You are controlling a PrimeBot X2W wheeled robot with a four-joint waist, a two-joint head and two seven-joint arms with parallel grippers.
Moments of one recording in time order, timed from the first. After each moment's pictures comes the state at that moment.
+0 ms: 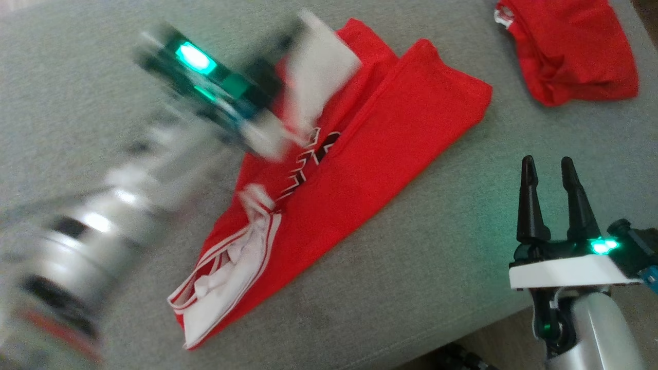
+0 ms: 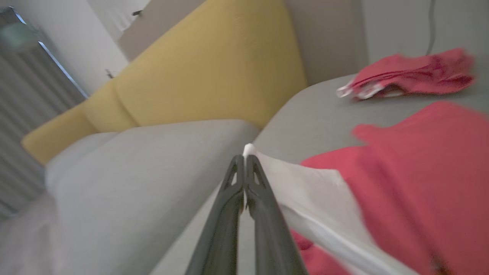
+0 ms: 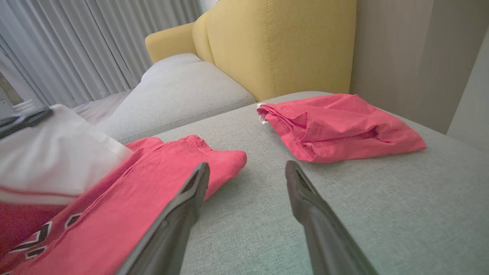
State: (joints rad) left arm -1.05 0.18 -1.09 0.76 -0.36 0.10 -0.23; right arm -0.10 -0.04 0.02 0.15 0.33 0.13 -0.26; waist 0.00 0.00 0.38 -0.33
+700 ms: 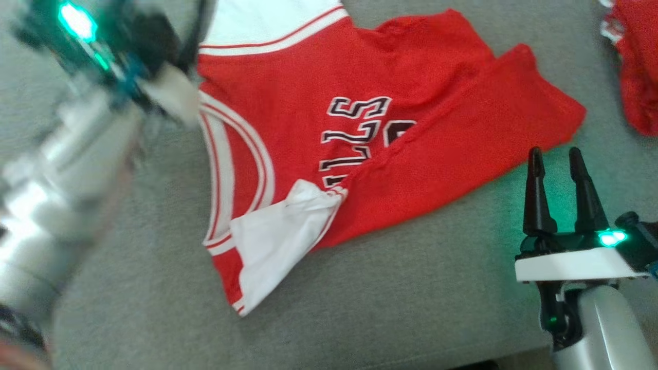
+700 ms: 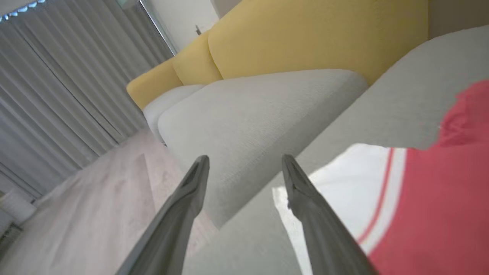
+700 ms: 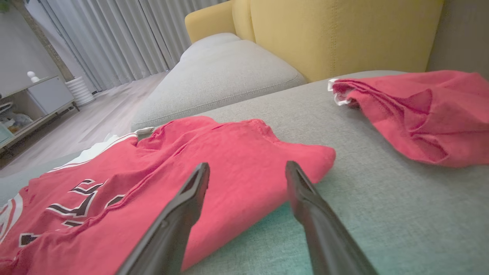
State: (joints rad) left arm -1.16 0.42 -0.98 0.72 -0.41 0.12 -0.23; right arm -0.12 -0.06 0.02 0.14 0.32 0.13 -0.26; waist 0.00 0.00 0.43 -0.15
